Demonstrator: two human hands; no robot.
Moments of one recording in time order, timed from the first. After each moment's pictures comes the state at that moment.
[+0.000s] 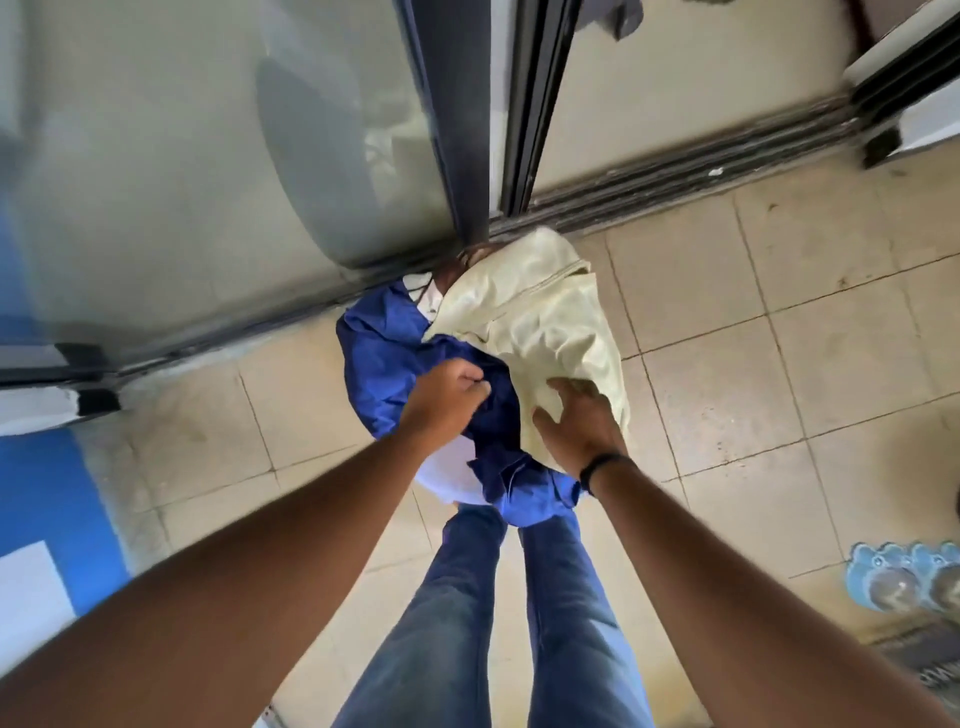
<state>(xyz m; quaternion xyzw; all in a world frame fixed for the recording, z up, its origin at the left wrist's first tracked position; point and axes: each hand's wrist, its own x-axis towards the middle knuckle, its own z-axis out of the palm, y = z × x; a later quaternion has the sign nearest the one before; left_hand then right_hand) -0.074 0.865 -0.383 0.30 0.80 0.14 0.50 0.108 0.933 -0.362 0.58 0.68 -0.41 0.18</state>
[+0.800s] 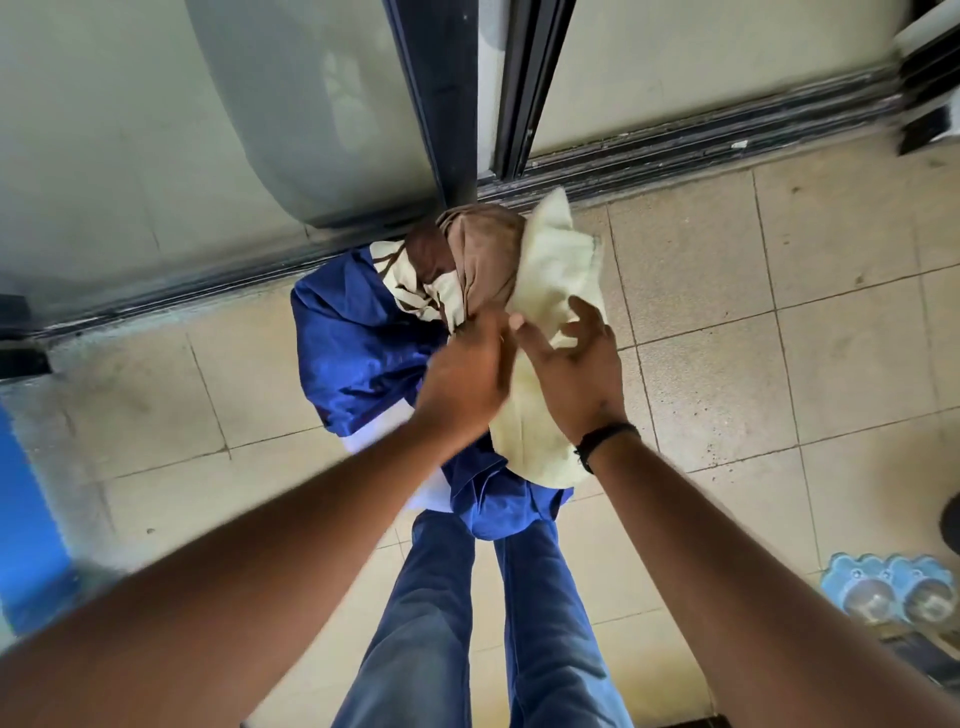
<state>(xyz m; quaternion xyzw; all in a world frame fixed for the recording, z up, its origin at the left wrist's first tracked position) -0.032 0.913 -0.392 0.49 0.77 0.23 0.34 0.074 0.983 -0.357 0.66 0.56 -0.51 -0.04</state>
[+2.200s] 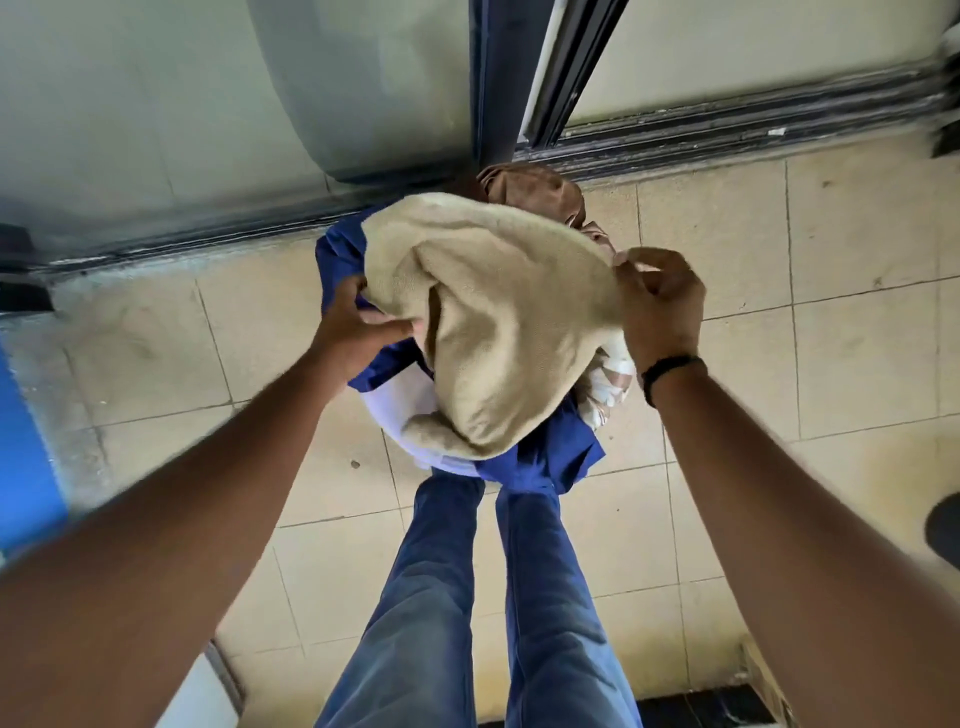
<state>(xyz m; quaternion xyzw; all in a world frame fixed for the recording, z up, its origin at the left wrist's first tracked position) -0.149 0.823 -0.430 0.08 0.80 0.31 0.51 0.089 1.016 -0.389 0.69 0.54 -0.46 -0.12</state>
